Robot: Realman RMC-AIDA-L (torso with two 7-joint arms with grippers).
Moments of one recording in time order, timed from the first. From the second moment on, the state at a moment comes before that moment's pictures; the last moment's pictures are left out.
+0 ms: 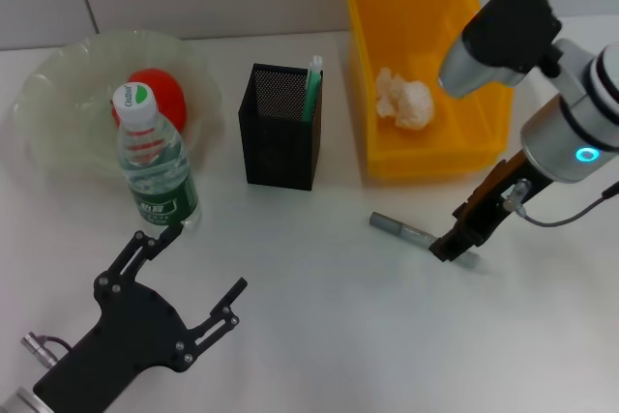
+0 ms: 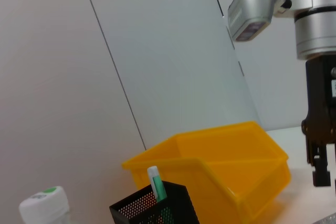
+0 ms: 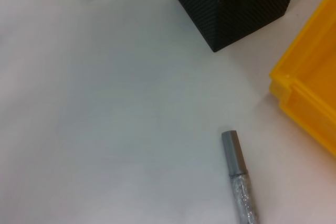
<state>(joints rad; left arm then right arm) 0.03 -1.83 2.57 0.95 2.81 -0.97 -2.88 0.63 2.08 -1.35 -1.28 -2.62 -1.60 2.50</state>
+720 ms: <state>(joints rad) 0.03 -1.84 2.57 0.95 2.80 -0.97 -2.88 0.67 2.08 -1.39 -1.21 -2.67 -1.53 2.50</state>
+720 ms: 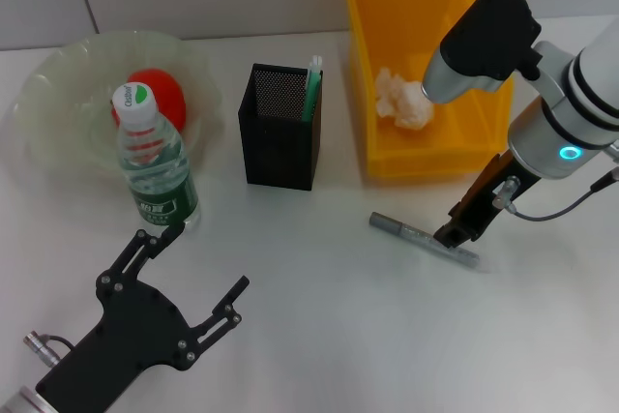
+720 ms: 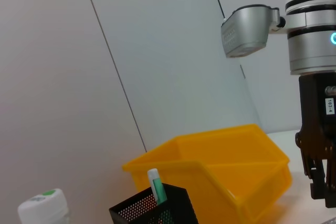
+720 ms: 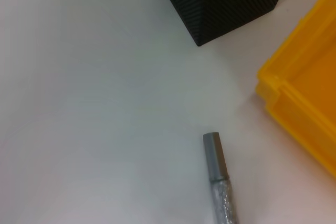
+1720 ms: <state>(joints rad) 0.03 -1.84 2.57 0.95 2.80 -0.97 -2.88 0.72 2.08 -1.44 -1.07 -2.64 -1.45 2.50</state>
